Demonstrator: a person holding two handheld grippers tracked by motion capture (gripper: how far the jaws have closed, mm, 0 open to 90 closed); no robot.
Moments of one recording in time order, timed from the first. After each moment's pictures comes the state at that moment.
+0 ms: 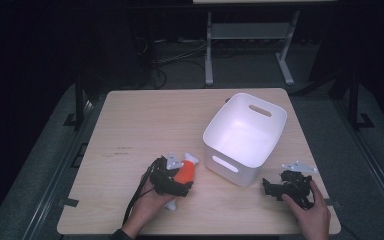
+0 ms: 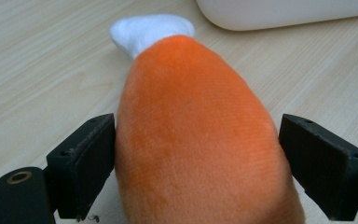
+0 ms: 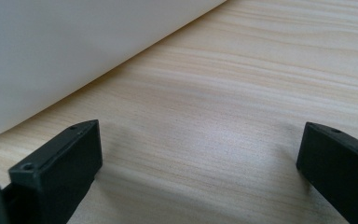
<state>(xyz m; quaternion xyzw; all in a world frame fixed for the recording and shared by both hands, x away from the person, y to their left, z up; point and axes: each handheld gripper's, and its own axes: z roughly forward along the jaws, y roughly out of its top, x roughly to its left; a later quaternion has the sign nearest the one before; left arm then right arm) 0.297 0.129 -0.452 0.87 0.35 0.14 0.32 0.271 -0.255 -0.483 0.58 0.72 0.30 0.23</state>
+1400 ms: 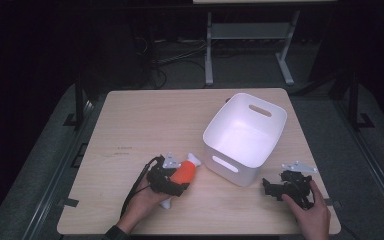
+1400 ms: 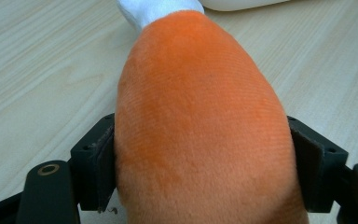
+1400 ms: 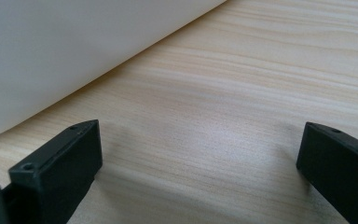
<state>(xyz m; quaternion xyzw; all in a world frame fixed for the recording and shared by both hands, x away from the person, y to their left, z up) 0.305 0.142 -0.454 0.89 0.31 0.10 0.32 0.271 -0.255 -0.483 0.58 0.72 0.30 0.23</state>
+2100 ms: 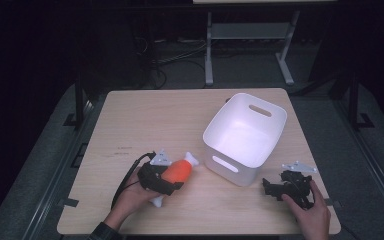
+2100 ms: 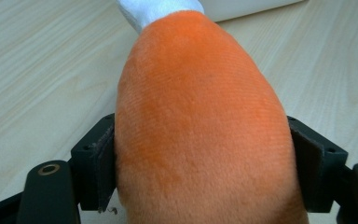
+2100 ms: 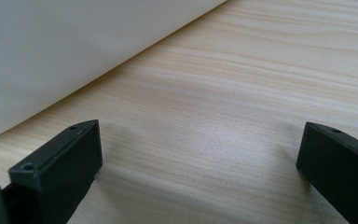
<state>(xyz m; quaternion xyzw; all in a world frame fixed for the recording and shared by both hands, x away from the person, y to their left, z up) 0.309 0.166 -0.437 0.90 0.26 0.07 0.35 0.271 -0.255 -0.483 0.58 0.72 0.30 0.23</state>
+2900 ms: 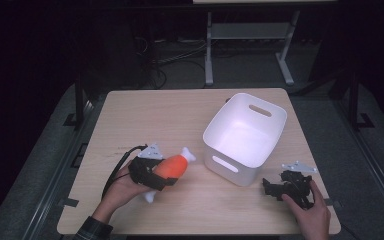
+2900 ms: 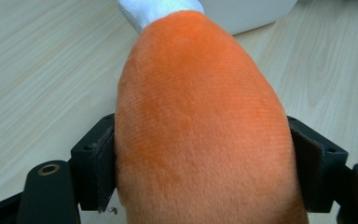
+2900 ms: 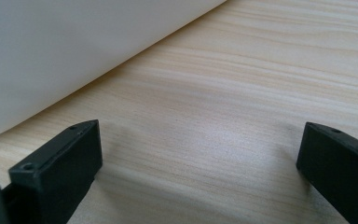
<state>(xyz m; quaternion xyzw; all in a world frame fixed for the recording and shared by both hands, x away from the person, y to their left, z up) 0.314 0.184 -0.408 0.89 0.24 0.05 0.38 0.271 -0.255 -0.483 0.58 0.72 0.30 0.23</state>
